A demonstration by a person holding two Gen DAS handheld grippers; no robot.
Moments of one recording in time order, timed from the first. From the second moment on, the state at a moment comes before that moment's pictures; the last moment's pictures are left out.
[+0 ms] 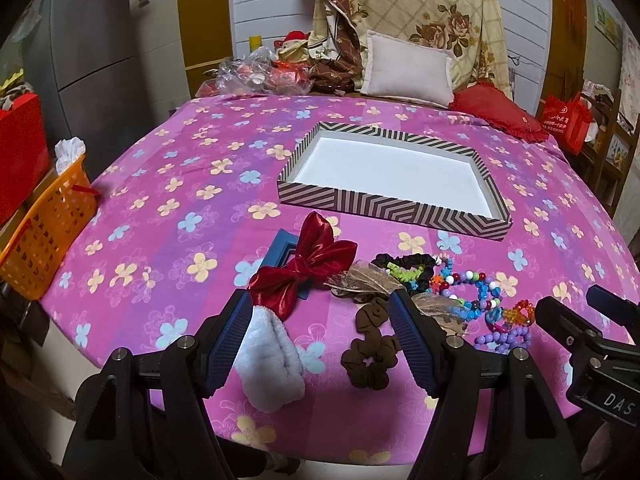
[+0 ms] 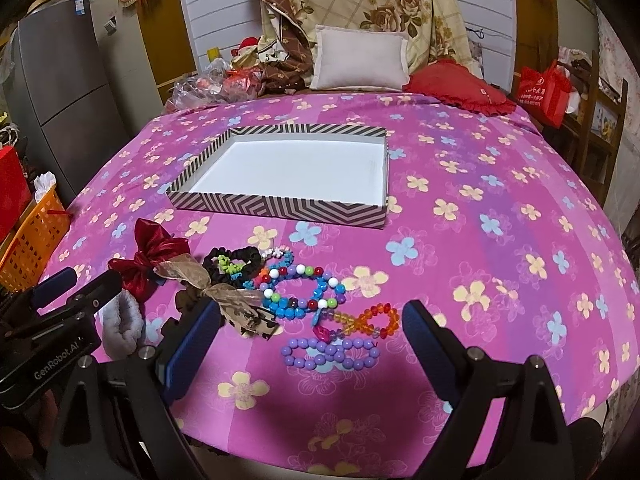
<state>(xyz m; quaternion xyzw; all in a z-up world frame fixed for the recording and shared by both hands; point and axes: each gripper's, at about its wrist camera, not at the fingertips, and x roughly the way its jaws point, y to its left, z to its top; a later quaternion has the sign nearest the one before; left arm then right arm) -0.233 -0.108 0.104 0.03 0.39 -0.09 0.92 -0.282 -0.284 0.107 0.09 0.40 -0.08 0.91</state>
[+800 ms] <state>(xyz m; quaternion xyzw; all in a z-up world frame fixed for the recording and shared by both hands) -0.224 -0.105 0.091 0.04 0.40 -0.09 0.91 -0.274 -0.286 0.093 0.09 0.42 -0.08 0.90</state>
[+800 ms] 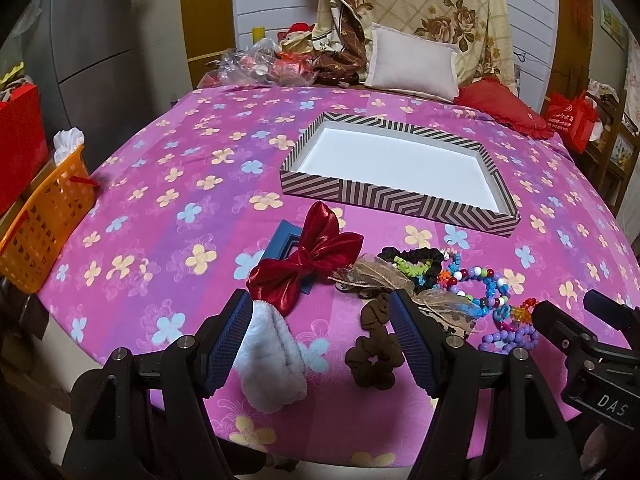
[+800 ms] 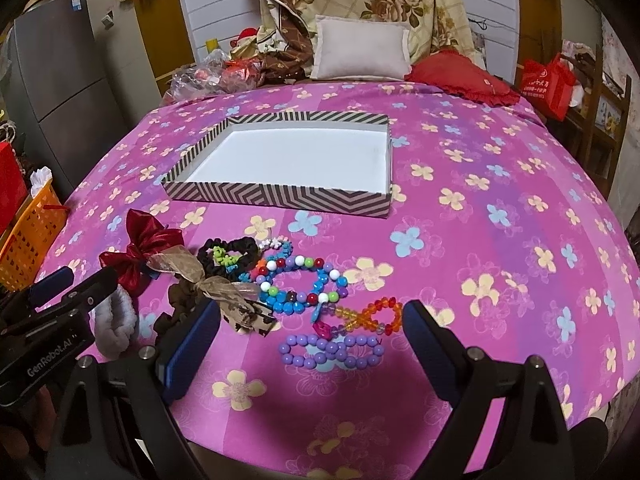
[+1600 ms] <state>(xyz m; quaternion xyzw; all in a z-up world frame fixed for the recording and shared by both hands) -0.201 -0.045 0.090 -0.03 0.43 -0.05 0.90 -0.250 -0.283 0.081 0.09 0.43 -0.05 0.90</state>
